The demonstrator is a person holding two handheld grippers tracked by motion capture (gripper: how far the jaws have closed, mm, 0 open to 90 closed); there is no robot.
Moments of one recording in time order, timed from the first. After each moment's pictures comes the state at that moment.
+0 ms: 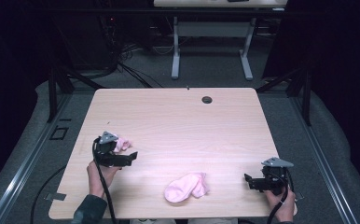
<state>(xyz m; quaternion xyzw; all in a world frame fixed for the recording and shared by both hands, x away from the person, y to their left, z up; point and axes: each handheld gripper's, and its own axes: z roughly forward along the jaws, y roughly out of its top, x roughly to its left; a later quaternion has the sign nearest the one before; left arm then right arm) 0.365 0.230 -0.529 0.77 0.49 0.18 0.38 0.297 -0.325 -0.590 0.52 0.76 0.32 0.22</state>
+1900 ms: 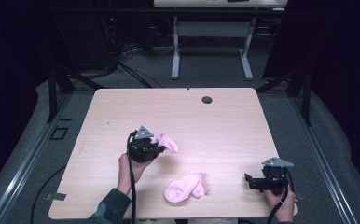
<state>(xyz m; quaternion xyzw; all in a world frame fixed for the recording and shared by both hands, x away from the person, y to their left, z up) 0.366 0.113 -0.514 0.82 0.37 0.11 0.42 0.297 -0.325 -0.590 0.52 0.76 0.32 0.22</state>
